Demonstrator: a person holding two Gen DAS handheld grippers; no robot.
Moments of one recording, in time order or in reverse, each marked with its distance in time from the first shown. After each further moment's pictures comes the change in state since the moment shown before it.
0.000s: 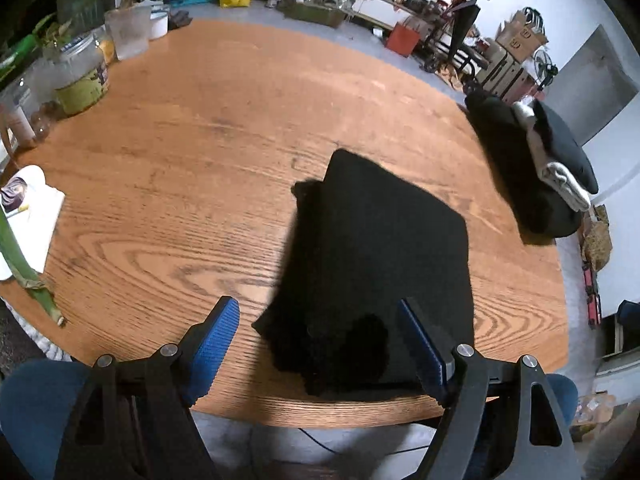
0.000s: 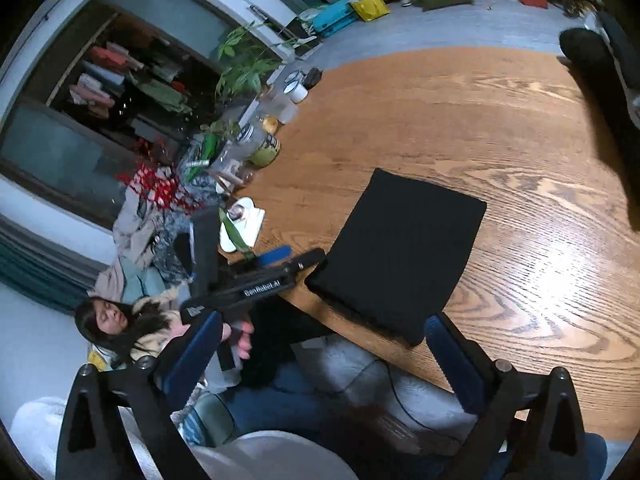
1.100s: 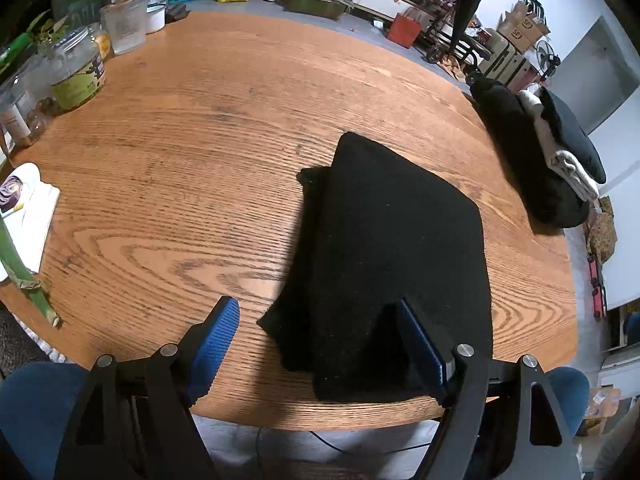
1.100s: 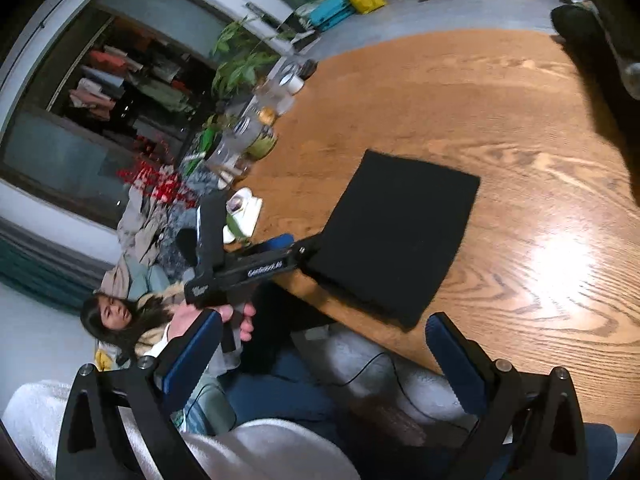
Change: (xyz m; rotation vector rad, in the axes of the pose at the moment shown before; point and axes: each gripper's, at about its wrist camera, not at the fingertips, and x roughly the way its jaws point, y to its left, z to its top) left arm 0.011 0.002 -0.003 0.021 0.019 0.018; right arm 0.015 -0.016 -0.018 0.016 -0.002 0.013
